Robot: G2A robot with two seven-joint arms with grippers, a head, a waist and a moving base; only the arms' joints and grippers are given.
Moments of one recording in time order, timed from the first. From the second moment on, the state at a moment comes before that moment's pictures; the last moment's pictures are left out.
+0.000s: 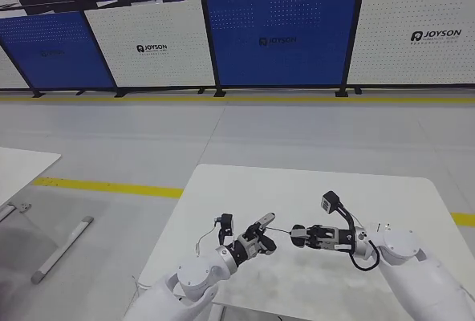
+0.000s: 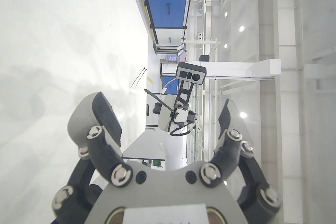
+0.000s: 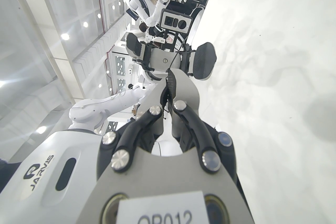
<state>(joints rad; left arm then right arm) 1.44 -1.07 -1.02 -1.70 -0.54 0.00 -0.19 -0.89 -1.20 0.88 -1.06 0.50 -0.23 1.19</state>
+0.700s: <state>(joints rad) 1.43 -1.09 -0.99 -1.69 -0.54 -0.11 -0.17 -0.89 -1.20 0.88 -1.06 0.50 -0.23 1.19</state>
